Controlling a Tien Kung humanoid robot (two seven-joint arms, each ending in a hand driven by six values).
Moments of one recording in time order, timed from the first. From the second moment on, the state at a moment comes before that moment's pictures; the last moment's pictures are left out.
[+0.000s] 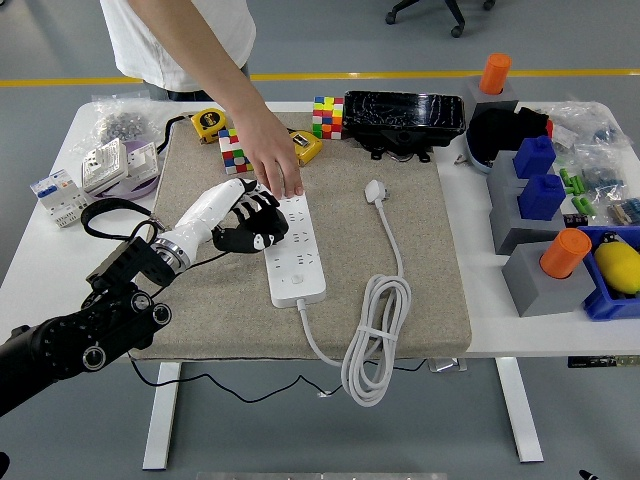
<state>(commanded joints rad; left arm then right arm) -0.64 0.27 -0.52 -0.97 1.41 0.37 -0.14 0.00 -0.30 0.92 0.46 -0.63 -0.02 -0.12</state>
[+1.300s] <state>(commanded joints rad) -0.65 0.30 -0.48 -0.91 1.44 0.36 -0.16 0.00 -0.30 0.92 0.46 -0.63 -0.02 -0.12</state>
